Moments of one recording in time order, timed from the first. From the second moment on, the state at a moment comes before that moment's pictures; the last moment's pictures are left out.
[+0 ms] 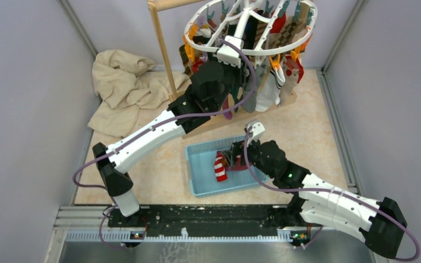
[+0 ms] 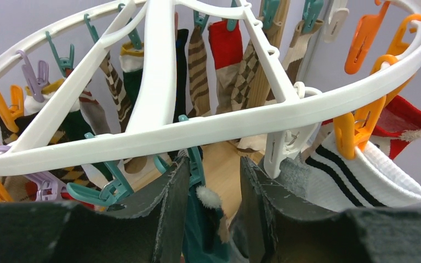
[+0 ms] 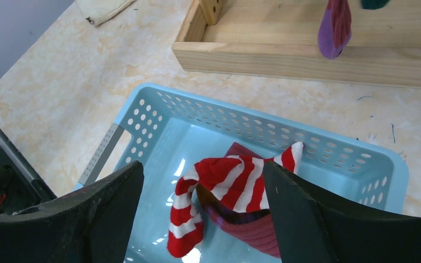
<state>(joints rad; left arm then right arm) -1.01 1.75 1.90 -0.03 -0.57 0.01 0.90 0.81 0.47 0.09 0.17 0.32</state>
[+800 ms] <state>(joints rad) -1.00 1.71 1.84 0.00 -0.57 0.01 0.76 1.15 0.82 0.25 0.39 0.16</state>
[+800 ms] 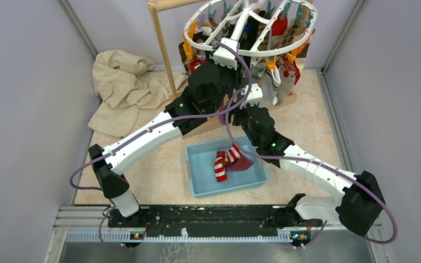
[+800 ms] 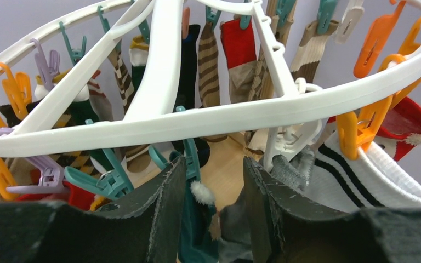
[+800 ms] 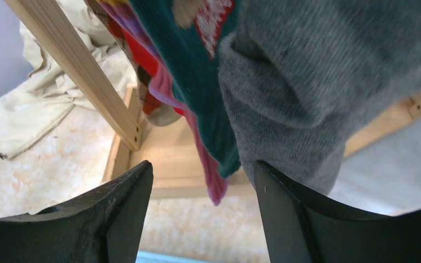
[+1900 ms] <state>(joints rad) -0.97 1.68 1.81 0.00 -0.51 -0.04 0.71 1.39 0.82 0.60 0.51 0.13</state>
